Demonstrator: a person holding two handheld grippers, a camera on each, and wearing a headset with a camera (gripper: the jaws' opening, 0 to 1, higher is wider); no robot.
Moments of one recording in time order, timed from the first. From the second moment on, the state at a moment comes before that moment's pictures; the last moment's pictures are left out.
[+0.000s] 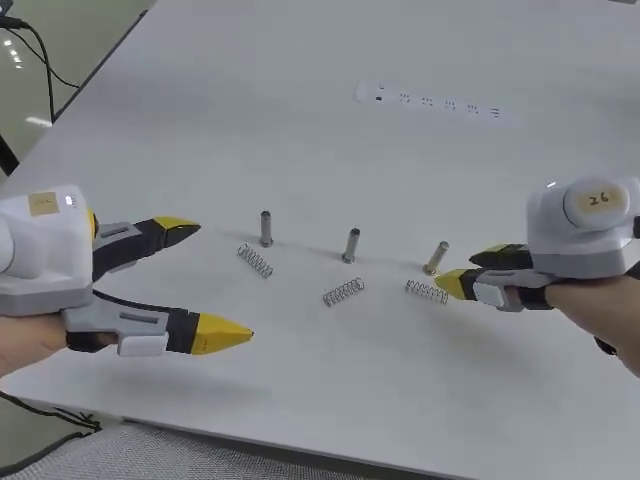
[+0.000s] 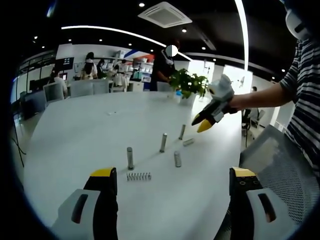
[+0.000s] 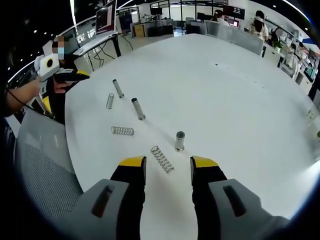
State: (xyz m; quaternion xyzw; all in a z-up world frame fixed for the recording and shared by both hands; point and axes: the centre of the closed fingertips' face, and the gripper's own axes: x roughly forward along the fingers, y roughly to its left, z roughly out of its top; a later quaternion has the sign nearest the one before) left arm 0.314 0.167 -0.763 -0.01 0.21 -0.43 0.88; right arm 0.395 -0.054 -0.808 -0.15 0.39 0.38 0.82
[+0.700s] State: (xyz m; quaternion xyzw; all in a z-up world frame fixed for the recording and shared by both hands) left arm 0.310 0.166 -0.764 -0.01 0.21 -0.43 0.88; right arm 0.382 -0.044 -0.813 -0.26 0.39 0.46 0.76
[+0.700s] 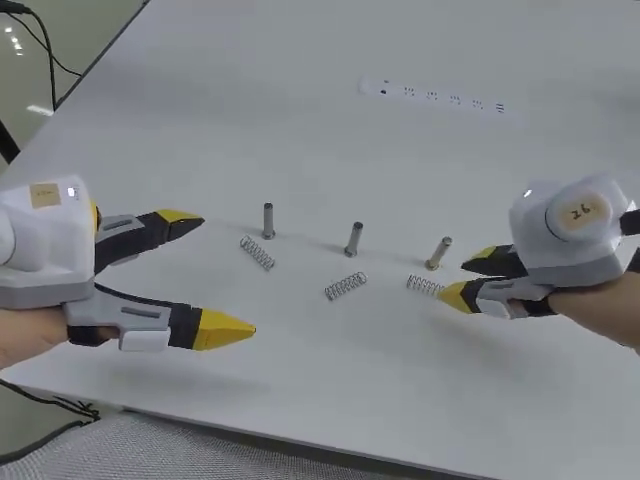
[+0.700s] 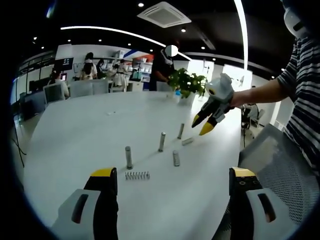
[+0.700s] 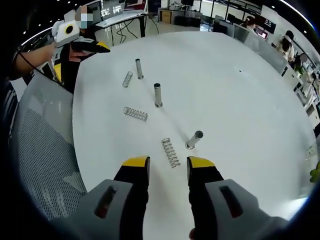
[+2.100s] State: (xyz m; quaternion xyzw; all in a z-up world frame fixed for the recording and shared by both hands) left arm 0.304 0.171 -0.768 -0.01 0.22 -0.43 0.88; right arm 0.385 -0.042 -0.869 -0.40 0.40 0.56 0.61
